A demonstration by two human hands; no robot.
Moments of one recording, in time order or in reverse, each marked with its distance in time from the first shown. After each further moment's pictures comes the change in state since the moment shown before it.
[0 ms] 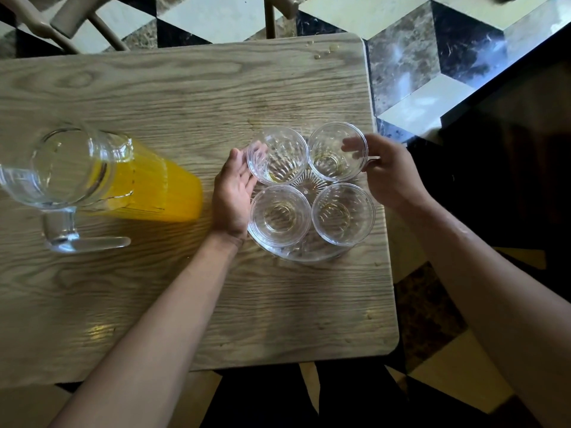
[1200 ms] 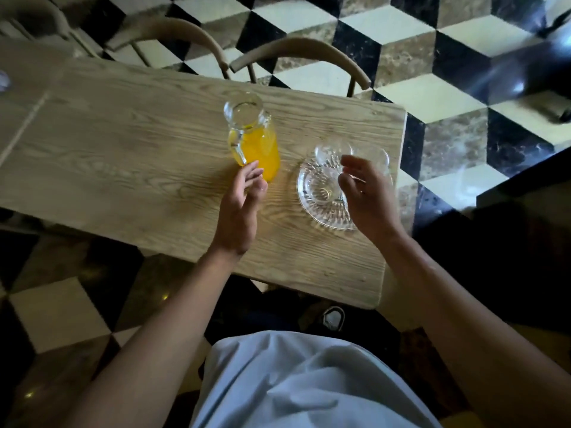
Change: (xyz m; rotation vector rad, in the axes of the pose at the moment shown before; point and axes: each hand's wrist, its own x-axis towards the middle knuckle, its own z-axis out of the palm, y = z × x) left_hand -0.231 0.081 -0.033 0.481 0.230 0.389; right_hand -0.167 -0.134 -0.006 0.146 -0.091 -0.324
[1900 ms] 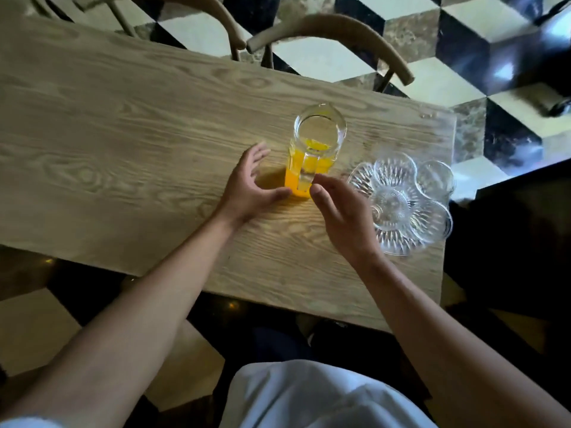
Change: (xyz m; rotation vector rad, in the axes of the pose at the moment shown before) left_hand 0.164 -0.103 -0.100 0.072 -0.218 -0.197; right_hand 0.049 -0.035 0.174 0.022 0.017 0.053
